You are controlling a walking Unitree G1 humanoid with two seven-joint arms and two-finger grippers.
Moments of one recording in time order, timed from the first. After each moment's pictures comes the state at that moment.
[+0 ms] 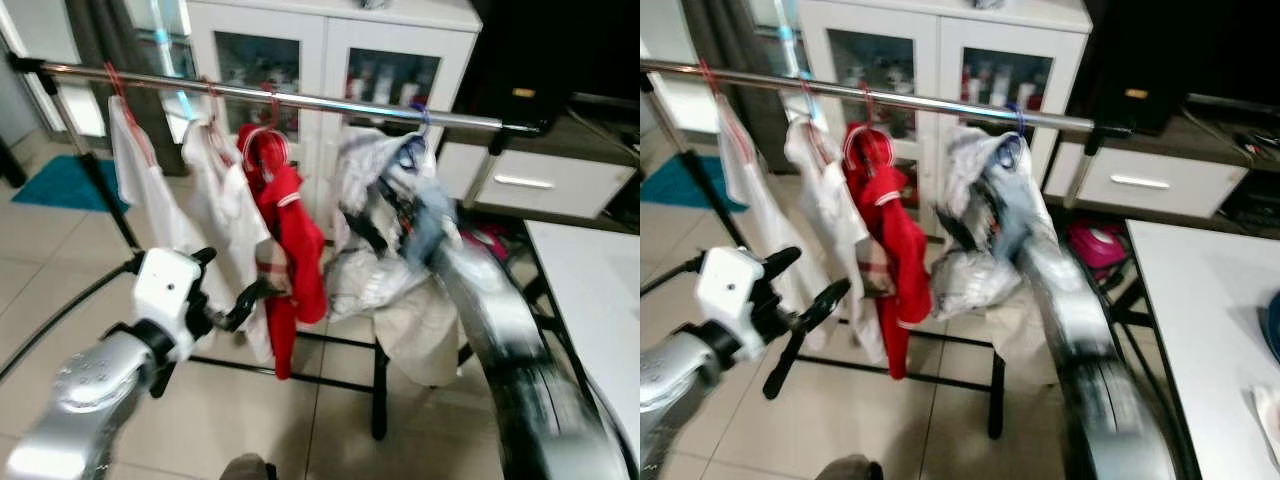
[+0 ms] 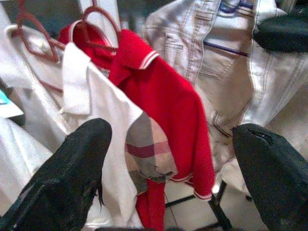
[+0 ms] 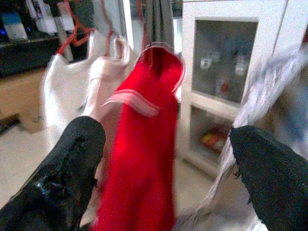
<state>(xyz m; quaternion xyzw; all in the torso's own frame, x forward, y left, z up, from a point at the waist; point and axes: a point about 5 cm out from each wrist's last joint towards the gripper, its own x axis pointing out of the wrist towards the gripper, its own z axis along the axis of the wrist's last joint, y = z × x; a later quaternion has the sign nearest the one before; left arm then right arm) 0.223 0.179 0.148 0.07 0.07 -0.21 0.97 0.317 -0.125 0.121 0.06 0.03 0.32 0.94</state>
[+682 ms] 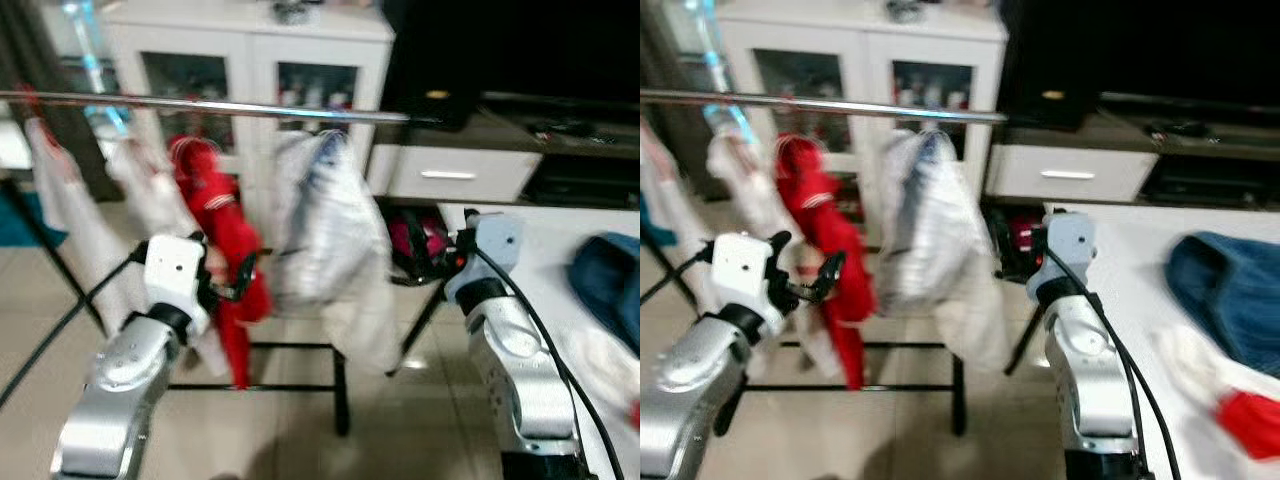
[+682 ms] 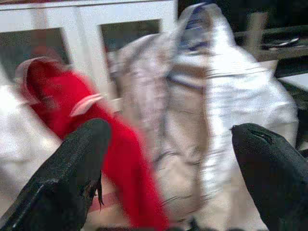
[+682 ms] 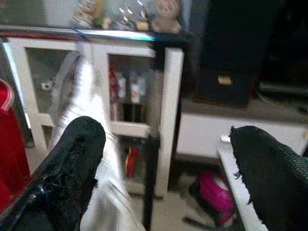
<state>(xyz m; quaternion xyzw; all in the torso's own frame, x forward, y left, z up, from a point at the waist) 0.247 0.172 0.144 0.06 0.03 -0.14 0.99 0.275 -0.146 0.139 0.03 0.00 0.07 1.00</state>
